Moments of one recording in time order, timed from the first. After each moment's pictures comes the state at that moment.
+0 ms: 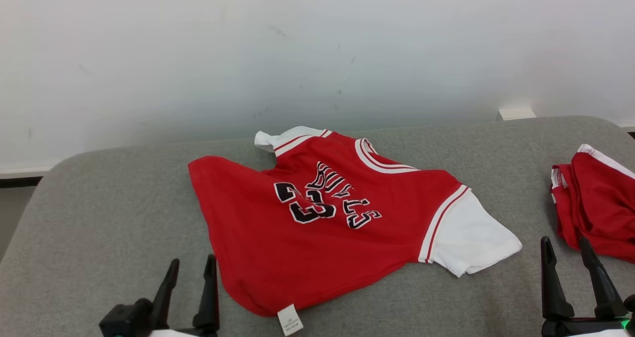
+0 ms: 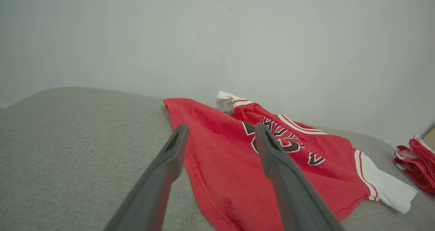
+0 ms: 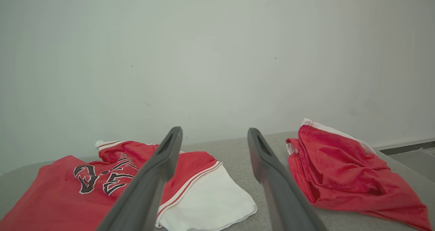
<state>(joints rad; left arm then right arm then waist) -0.03 0.09 -0.12 0.19 -0.34 -0.01 -0.26 -0.01 -0.11 0.00 0.13 0.36 0.13 -0.26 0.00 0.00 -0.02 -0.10</state>
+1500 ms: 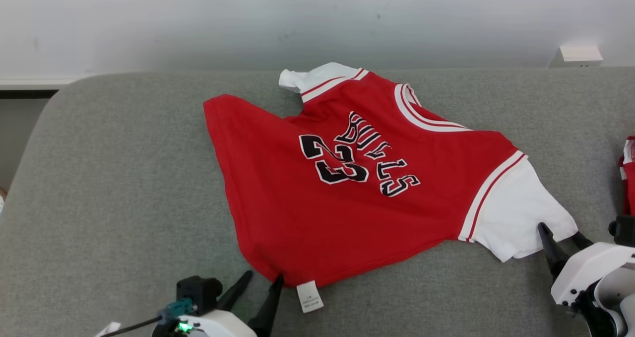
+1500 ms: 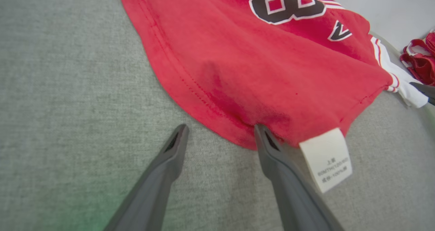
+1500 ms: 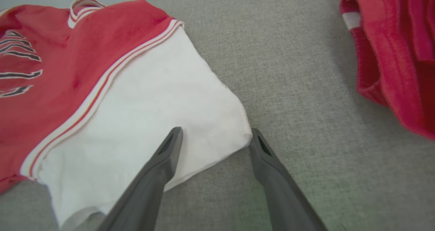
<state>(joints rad) -0.14 0.06 -0.26 0.37 -0.34 -0.12 0.01 -0.42 -0.26 0.11 0.70 0.60 0.13 0.12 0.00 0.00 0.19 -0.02</state>
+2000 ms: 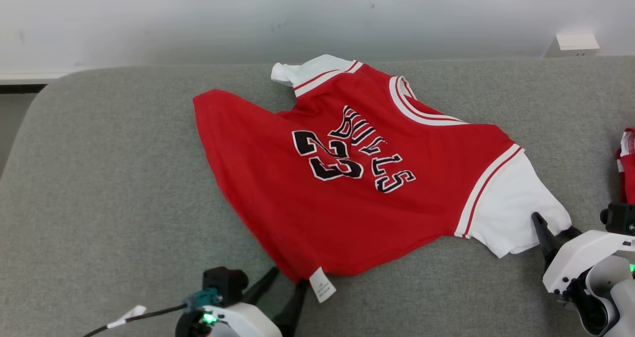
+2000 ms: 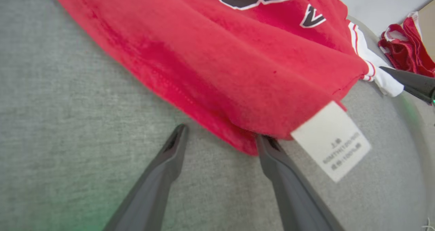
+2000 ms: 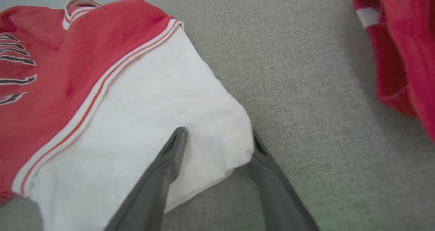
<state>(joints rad) -0.18 0.09 -0.37 0.33 -0.41 -0.12 0.08 -0.51 -0.28 0.26 0.78 0.72 0.13 0.10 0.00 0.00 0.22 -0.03</state>
